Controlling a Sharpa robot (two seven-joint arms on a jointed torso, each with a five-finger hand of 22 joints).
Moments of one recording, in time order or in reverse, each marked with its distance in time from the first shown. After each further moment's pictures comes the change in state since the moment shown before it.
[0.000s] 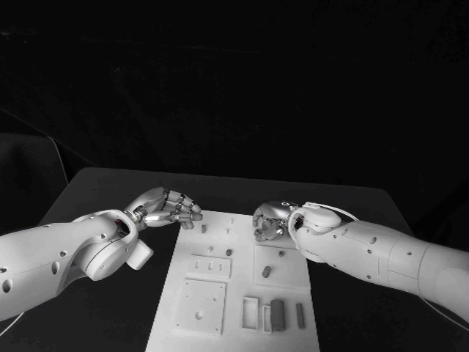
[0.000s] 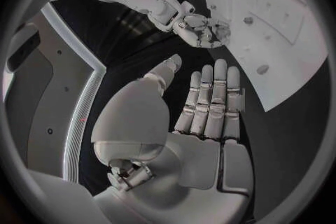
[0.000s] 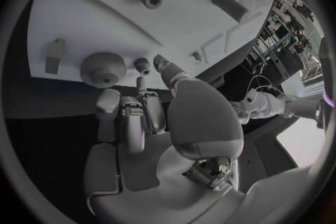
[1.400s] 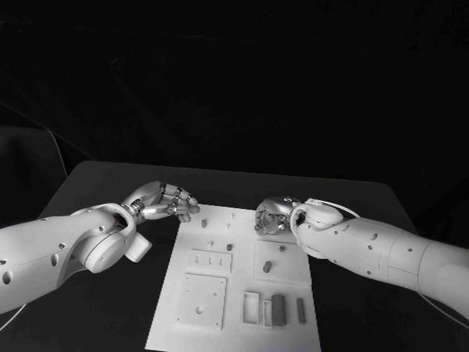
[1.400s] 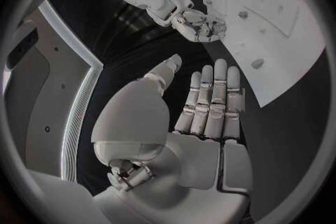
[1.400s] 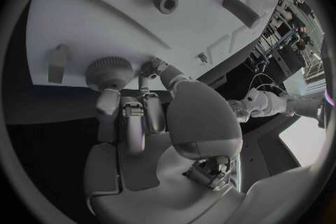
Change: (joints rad) left arm 0.001 0.001 0.011 -0.022 0.016 0.000 -0.011; left_hand 0.000 0.000 -0.003 0.003 0.000 -0.006 0.001 -0.008 -0.003 -0.004 0.004 -0.008 -0.002 0.000 0.000 0.000 0.002 0.000 0.000 0.000 0.000 0.000; right arm -0.002 0.004 0.005 -0.014 0.014 -0.014 0.001; right_hand 0.000 0.045 0.018 0.012 0.004 0.086 -0.027 0.050 0.020 -0.011 0.003 0.029 0.024 0.000 0.007 0.000 -0.001 0.001 0.009 -0.005 0.000 0.041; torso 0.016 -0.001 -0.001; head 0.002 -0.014
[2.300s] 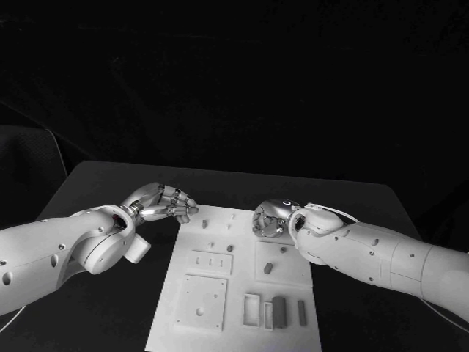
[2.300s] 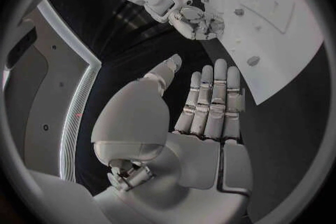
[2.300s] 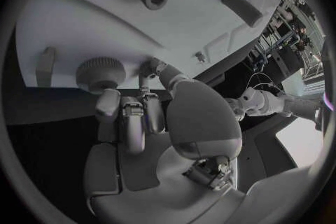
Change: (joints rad) left arm 0.000 0.001 0.000 -0.012 0.011 -0.004 -0.004; left_hand 0.000 0.000 0.000 0.000 0.000 0.001 0.001 -0.004 -0.001 -0.003 -0.003 0.000 -0.001 0.000 0.000 0.000 0.001 0.000 0.000 0.000 0.000 0.000; right arm -0.007 -0.016 -0.004 0.051 -0.008 -0.060 -0.013; right_hand 0.020 0.049 0.044 -0.019 0.039 0.042 -0.031 0.029 0.002 -0.005 0.002 0.016 0.019 0.000 0.000 0.000 0.000 0.000 -0.002 0.002 0.000 0.030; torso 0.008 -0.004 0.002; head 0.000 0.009
